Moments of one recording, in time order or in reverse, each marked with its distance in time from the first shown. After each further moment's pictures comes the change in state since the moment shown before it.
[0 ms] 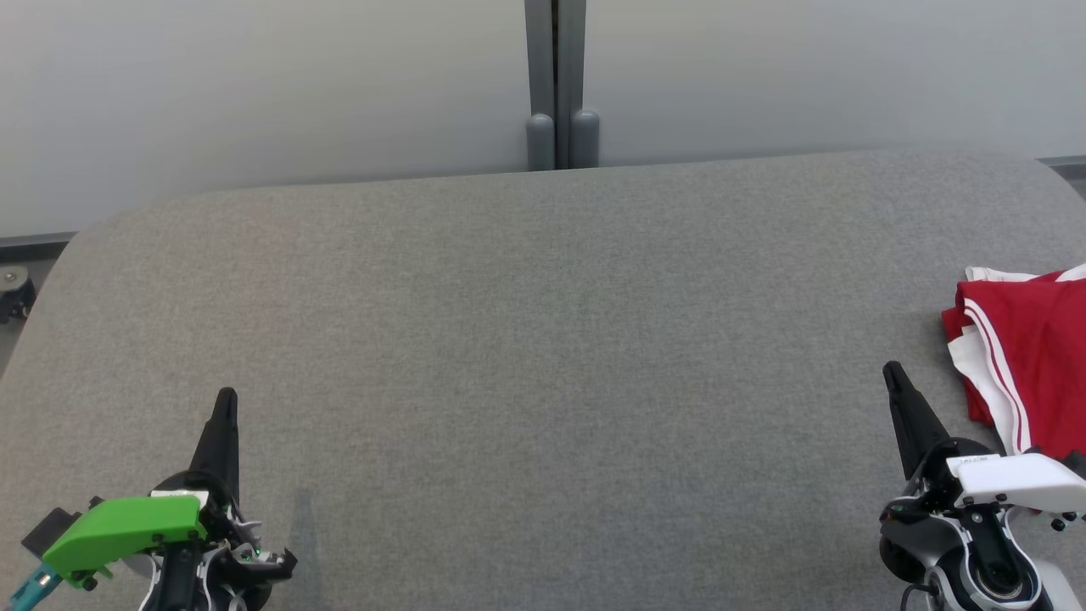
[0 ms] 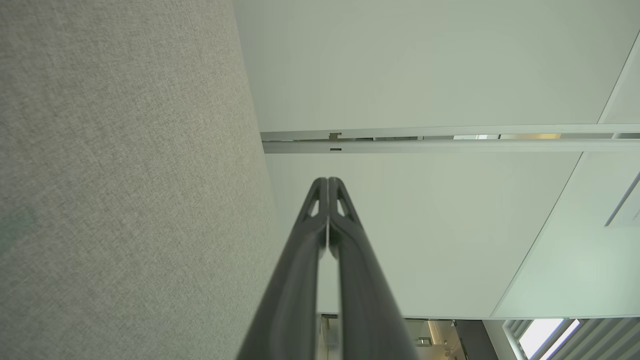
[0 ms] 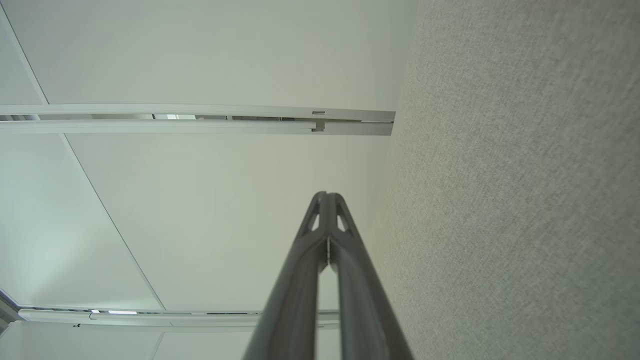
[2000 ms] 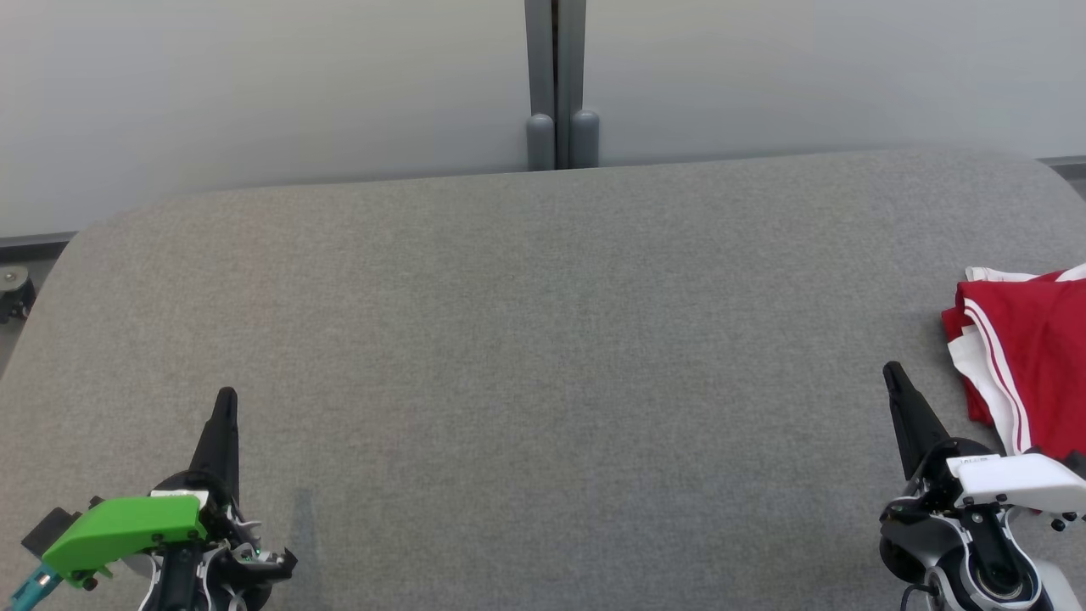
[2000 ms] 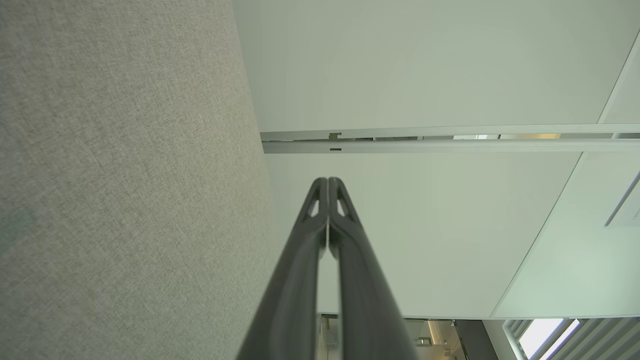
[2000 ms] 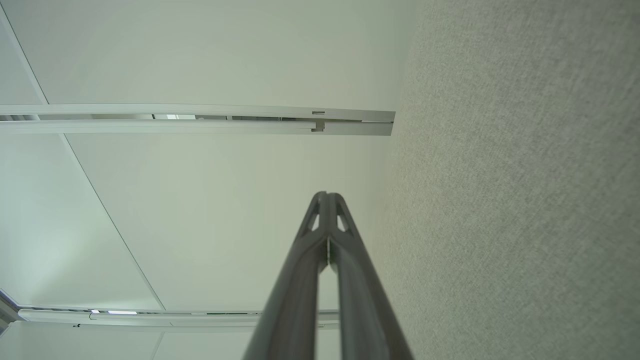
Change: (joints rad) left arm 0.000 0.000 0.000 0.000 0.000 0.000 0.000; right arm 0.000 0.000 0.000 0.000 0.000 0.000 0.000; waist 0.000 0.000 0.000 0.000
